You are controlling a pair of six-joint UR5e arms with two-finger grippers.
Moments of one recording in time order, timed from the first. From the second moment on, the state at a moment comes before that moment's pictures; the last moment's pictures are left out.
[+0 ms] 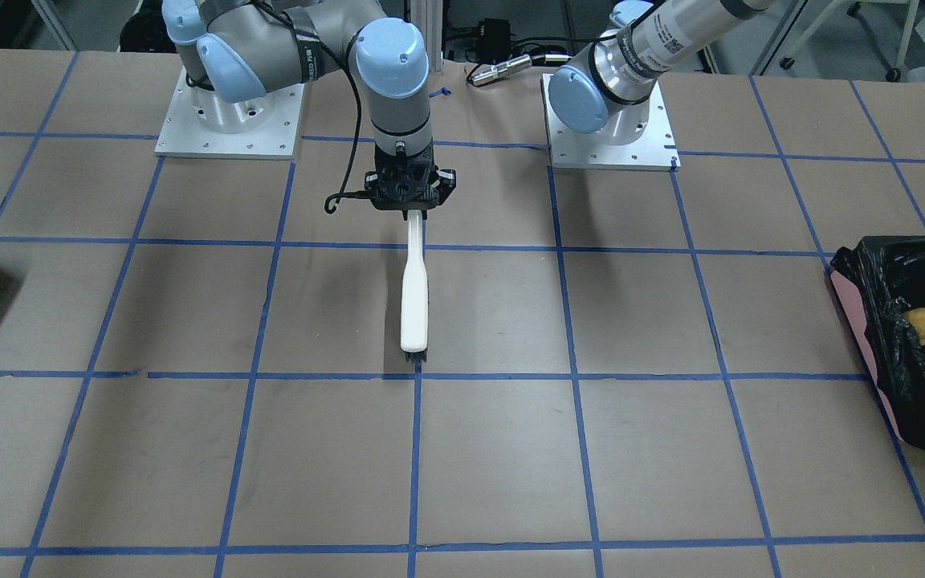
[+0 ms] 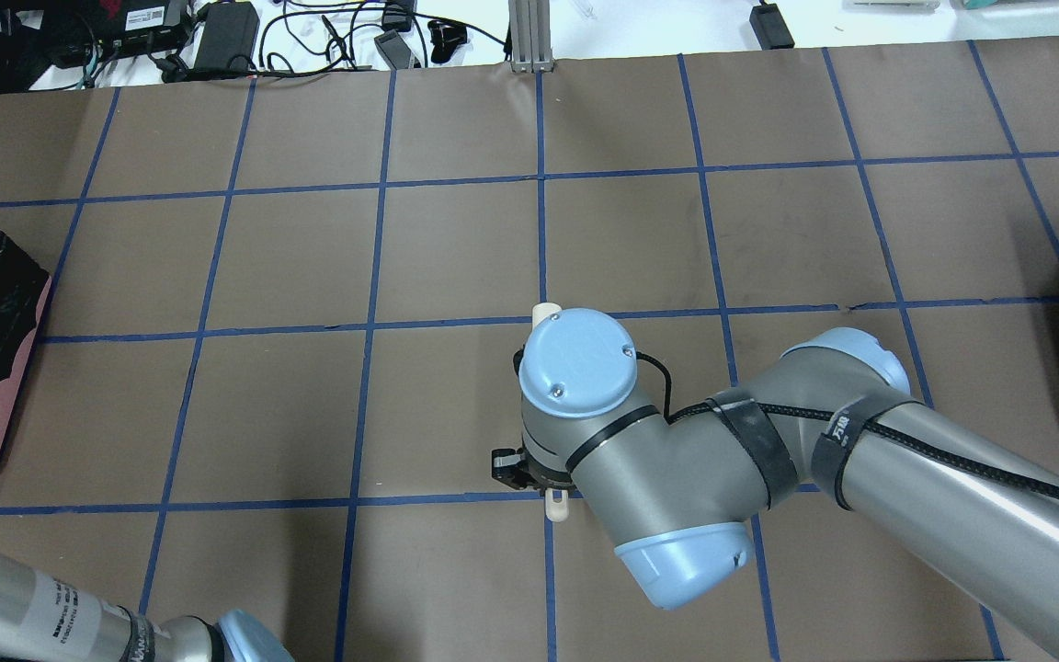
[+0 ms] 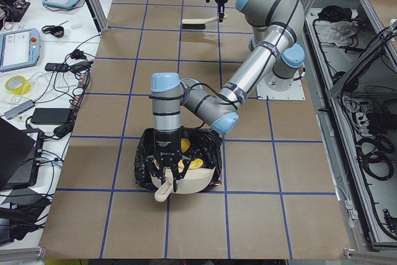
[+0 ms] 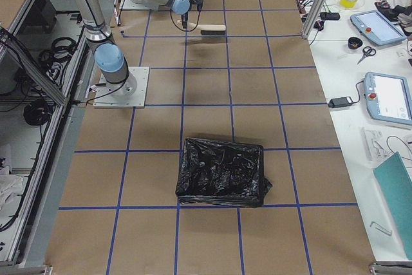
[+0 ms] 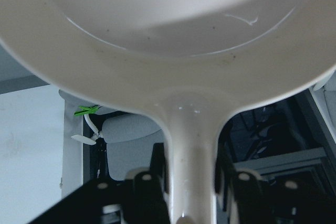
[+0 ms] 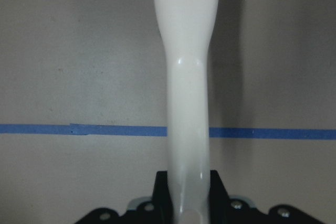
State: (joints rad) left arm -0.74 -2.10 -1.34 -0.49 2.19 2.85; right arm 2.10 -1.48 2.13 -2.20 -1.48 0.52
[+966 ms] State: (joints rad) left arm -0.74 -2.03 -1.32 -0.50 2.00 2.86; right arm 2.13 -1.48 2.14 -2.21 -1.49 0.54
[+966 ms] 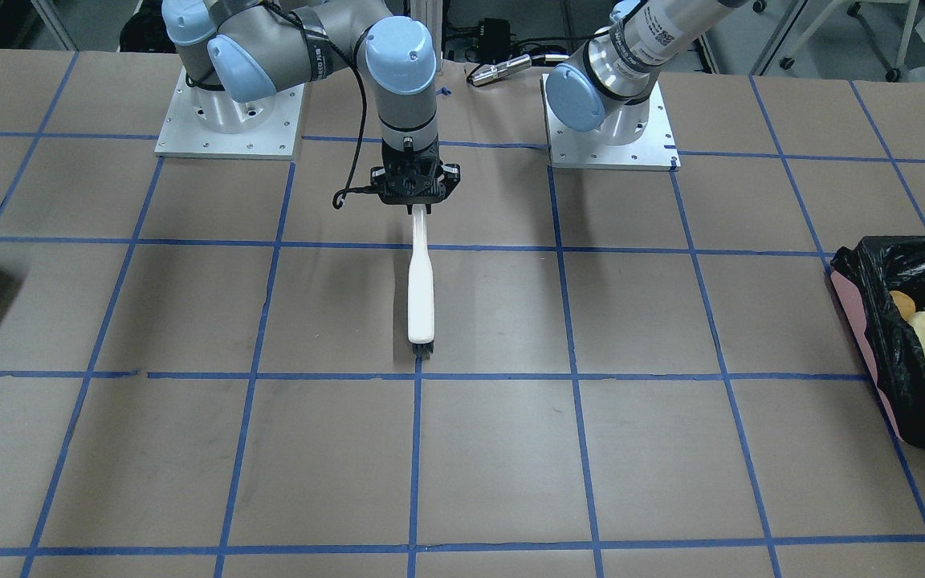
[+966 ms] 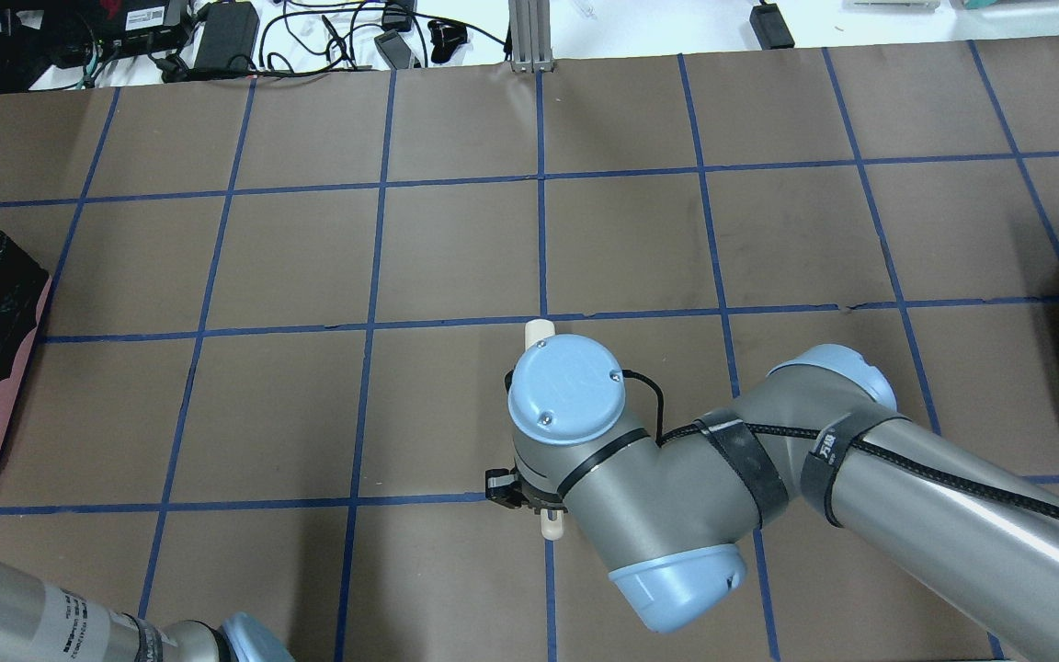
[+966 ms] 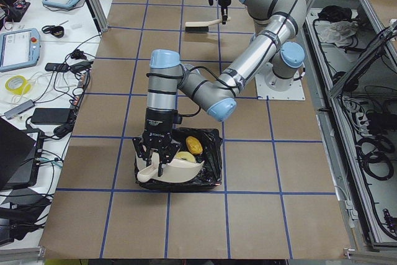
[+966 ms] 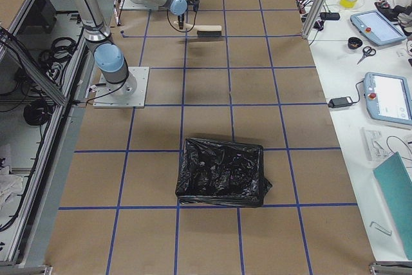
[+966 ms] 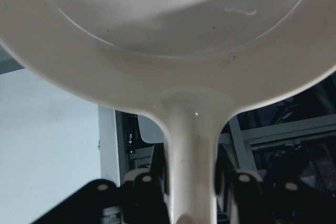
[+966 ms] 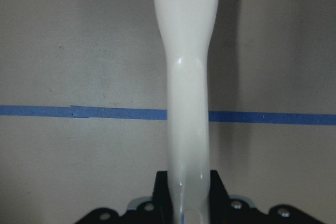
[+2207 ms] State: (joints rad) left arm -0.91 -1.96 -1.33 -1.10 1.53 1.88; right arm 2.15 -1.47 2.15 -2.20 -1.49 0.54
